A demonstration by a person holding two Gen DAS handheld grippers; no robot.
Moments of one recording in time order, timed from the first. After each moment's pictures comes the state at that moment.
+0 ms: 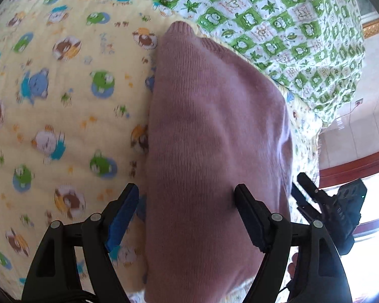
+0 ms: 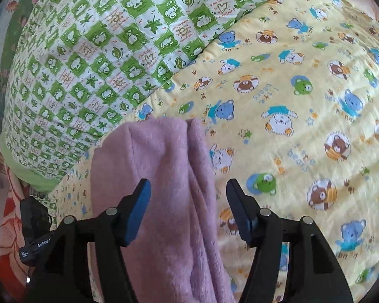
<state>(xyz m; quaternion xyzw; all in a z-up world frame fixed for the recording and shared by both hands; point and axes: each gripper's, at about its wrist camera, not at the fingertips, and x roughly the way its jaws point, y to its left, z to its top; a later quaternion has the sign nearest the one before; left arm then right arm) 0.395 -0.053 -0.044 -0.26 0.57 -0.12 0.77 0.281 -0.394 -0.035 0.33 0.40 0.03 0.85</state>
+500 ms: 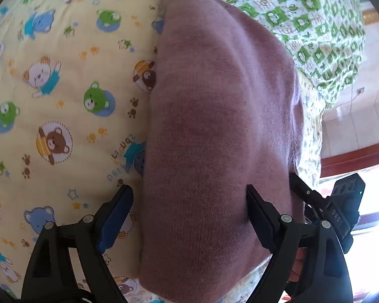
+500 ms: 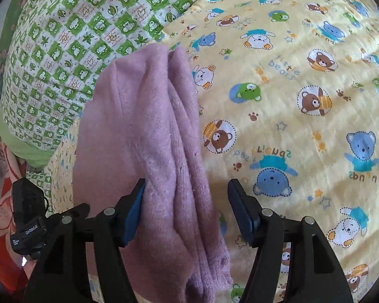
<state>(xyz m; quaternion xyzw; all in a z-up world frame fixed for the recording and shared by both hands) 0.358 -0.078 -0.078 -0.27 0.59 -0.13 0.75 0.235 -0.374 -0.077 0.32 0.45 0.05 0.83</state>
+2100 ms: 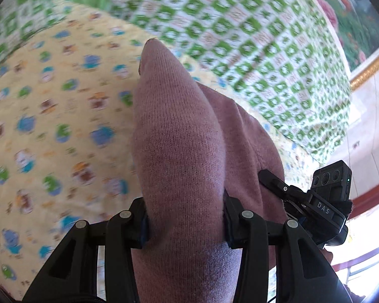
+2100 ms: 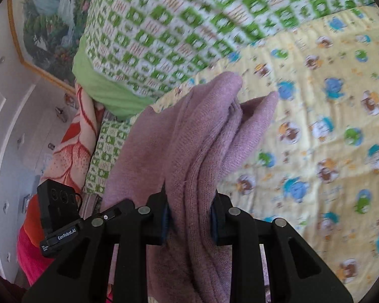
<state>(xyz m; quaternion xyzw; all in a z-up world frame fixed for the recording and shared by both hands) 0.212 0.132 0.021 -0.30 0.45 -0.02 0.84 0.270 -0.144 -0.004 0.31 0.44 0.31 0.79</state>
